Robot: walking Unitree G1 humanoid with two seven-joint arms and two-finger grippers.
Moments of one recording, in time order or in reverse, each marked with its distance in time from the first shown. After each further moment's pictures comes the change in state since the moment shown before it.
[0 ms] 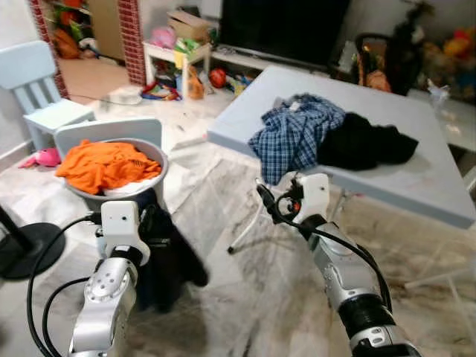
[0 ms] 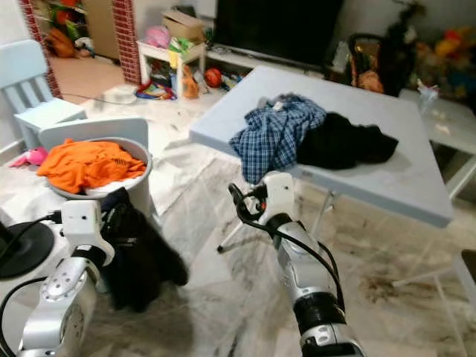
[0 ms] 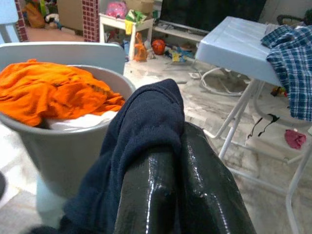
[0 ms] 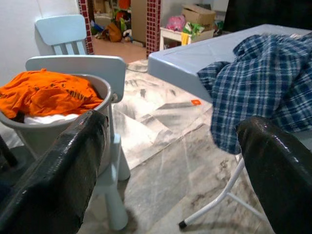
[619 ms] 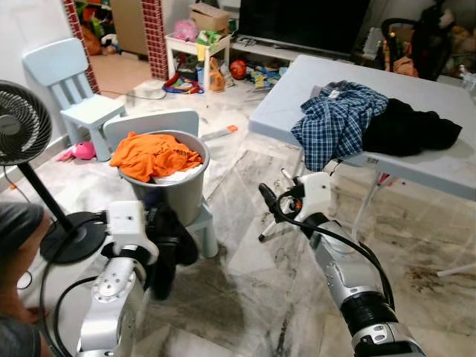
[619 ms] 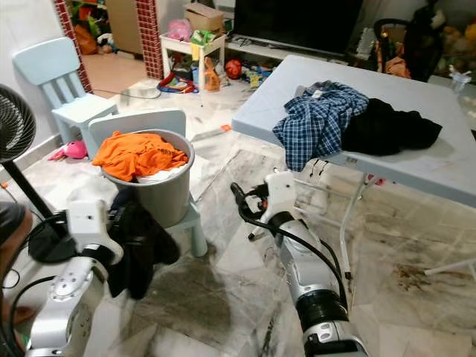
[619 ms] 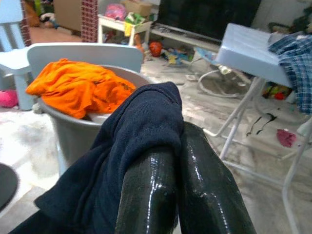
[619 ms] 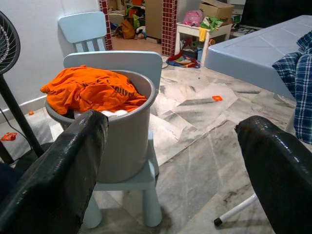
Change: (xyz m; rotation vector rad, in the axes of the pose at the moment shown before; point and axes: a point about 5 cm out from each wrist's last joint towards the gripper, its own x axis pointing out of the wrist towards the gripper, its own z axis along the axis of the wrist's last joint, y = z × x) left arm 0.002 -0.011 0.002 -0.059 -0.040 -0.078; right arm 0.001 -0.003 0.000 -0.009 0.009 -0.004
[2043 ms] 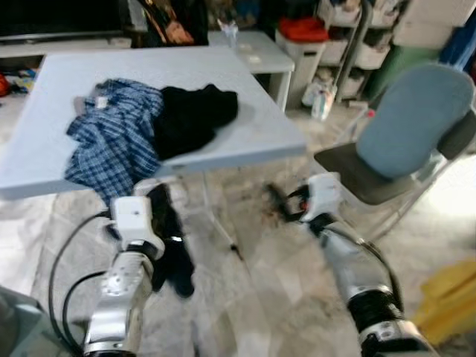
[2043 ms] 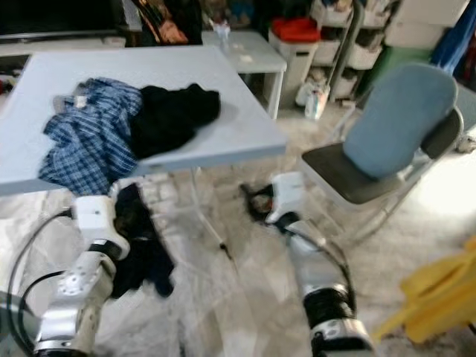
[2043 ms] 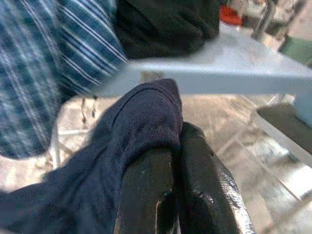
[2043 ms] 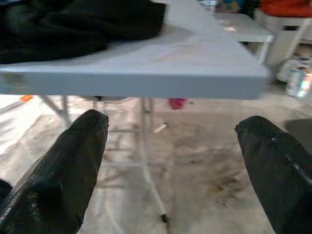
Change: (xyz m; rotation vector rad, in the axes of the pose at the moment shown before) left arm 0.008 -0.002 -0.003 -0.005 0.034 0.054; right arm -0.003 -0.013 -0.003 0.001 0.011 -0.051
